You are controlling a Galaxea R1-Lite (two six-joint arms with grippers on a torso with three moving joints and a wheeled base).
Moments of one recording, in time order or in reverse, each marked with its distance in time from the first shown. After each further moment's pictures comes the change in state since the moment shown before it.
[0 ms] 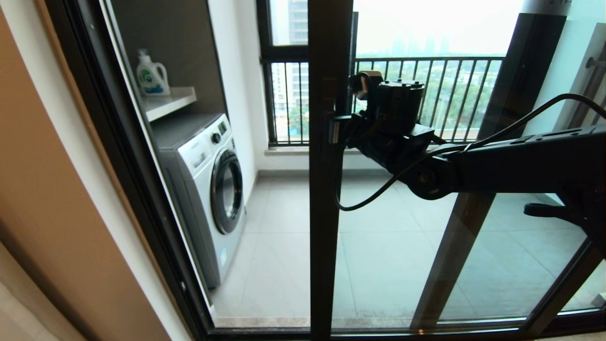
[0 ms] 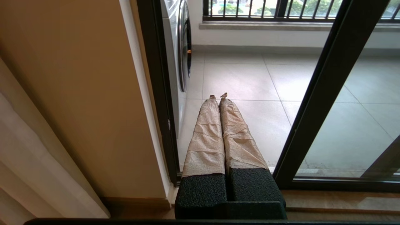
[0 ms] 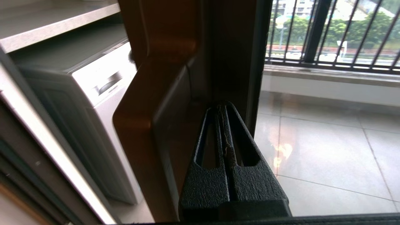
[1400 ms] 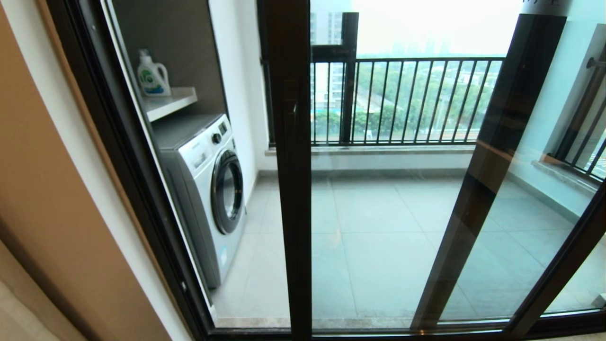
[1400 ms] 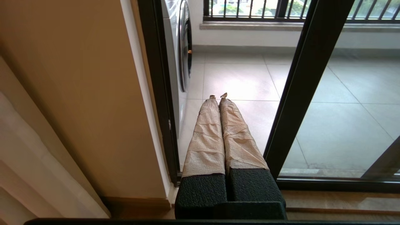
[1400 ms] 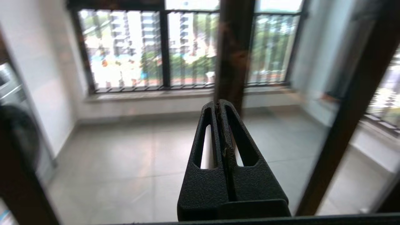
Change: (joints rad) left arm 0.000 0.000 0.000 0.000 0.000 0.000; right arm -0.269 -1.305 0.972 0.170 -0.292 -0.195
